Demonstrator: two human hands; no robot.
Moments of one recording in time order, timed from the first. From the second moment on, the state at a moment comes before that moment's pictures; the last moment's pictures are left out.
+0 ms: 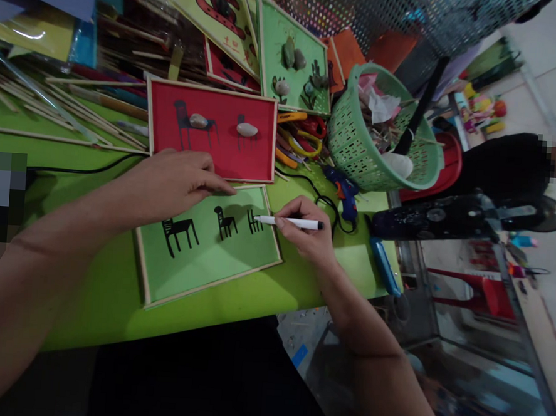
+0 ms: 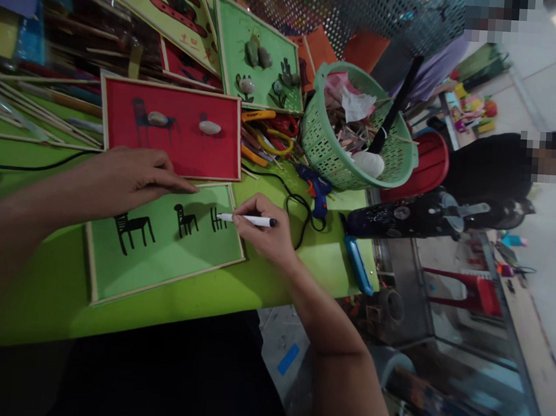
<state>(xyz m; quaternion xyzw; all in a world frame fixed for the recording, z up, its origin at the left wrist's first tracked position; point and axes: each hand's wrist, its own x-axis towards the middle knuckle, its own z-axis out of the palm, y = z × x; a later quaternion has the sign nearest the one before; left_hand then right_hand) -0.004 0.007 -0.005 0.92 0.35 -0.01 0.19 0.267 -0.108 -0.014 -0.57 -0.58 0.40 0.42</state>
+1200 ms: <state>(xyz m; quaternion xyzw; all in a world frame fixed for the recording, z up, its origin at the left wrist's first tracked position) -0.009 0.001 -0.002 0.92 0.34 0.02 0.20 0.271 -0.112 -0.013 -0.55 -0.61 0.42 0.39</state>
